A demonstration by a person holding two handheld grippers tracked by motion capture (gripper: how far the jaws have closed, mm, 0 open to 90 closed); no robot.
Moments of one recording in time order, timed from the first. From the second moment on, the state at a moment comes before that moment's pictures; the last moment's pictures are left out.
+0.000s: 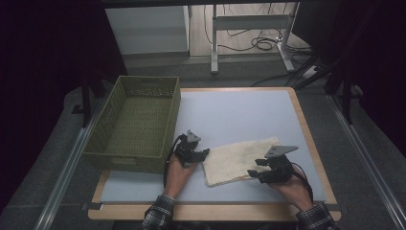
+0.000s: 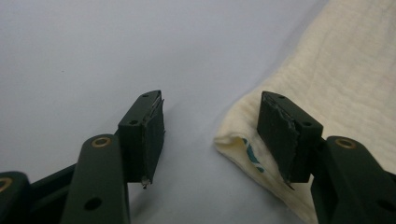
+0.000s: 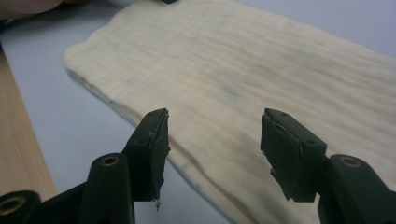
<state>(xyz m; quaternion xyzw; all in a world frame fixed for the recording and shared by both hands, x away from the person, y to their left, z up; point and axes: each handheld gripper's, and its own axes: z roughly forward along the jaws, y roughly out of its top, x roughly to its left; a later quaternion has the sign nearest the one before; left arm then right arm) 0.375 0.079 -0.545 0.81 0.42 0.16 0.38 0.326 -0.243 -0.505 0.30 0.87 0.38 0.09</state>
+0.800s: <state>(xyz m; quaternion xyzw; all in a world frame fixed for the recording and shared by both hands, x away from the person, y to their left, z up) 0.375 0.080 -0.545 0.81 0.42 0.16 0.38 0.308 -0.138 -0.517 0.21 0.90 0.39 0.02</state>
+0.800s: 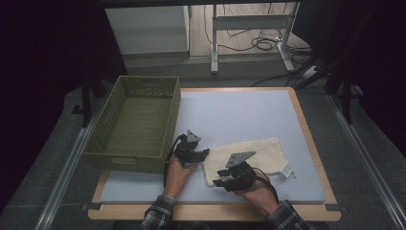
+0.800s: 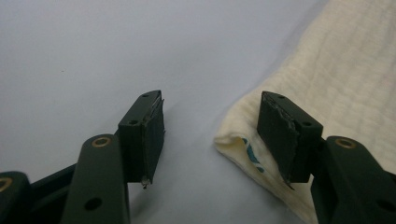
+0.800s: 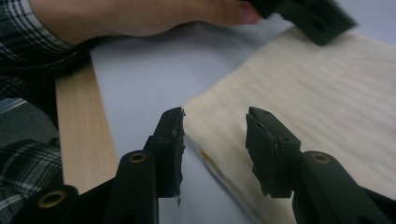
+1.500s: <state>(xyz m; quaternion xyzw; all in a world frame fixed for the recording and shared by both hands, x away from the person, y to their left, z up) 0.375 0.079 -0.544 0.81 0.42 0.16 0.38 0.296 -0.103 -0.530 0.20 0.91 0.36 0.08</state>
